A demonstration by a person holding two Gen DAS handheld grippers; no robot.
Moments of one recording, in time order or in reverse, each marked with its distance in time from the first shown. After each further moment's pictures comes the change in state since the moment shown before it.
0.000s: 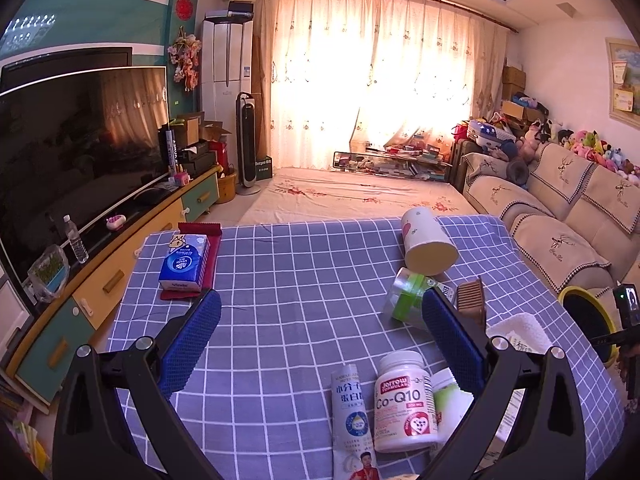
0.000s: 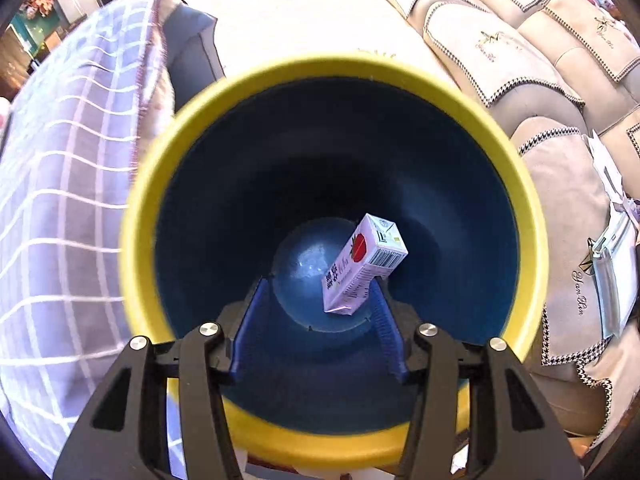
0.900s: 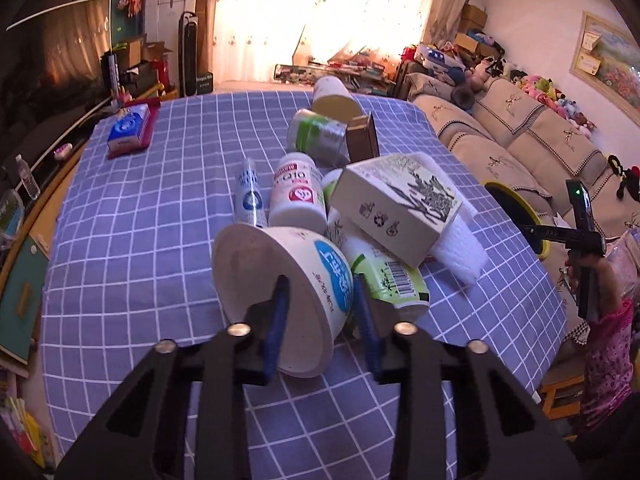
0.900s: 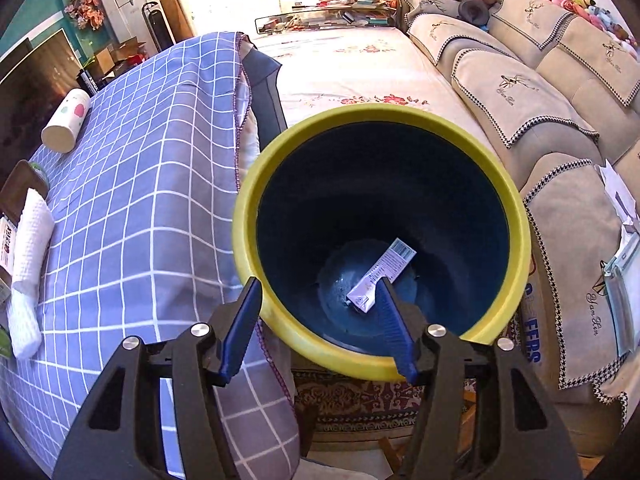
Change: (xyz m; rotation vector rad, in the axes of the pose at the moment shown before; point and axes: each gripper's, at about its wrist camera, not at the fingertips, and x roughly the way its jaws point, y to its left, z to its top) left arm -0.077 -0.041 -0.099 0.021 0.328 -0.241; right arm -0.065 0.024 -0.050 -0.062 -0.162 0.118
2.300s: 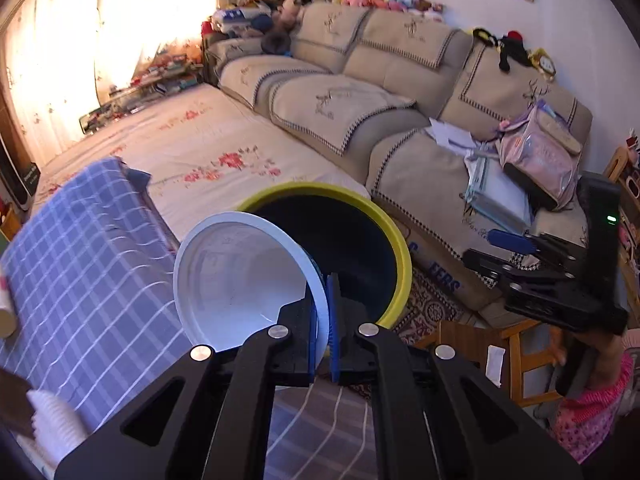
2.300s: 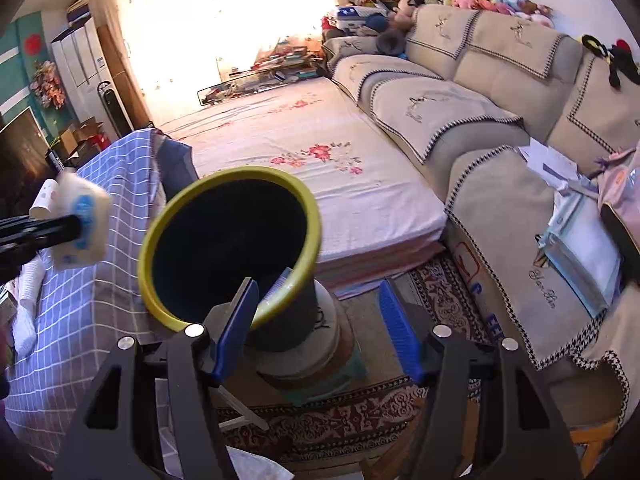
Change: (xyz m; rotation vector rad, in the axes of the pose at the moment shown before) left arm 0.164 -0.373 0.119 0.536 0.157 -0.363; right arm -0.094 -0.144 -0.051 0.190 -0.226 -0.096
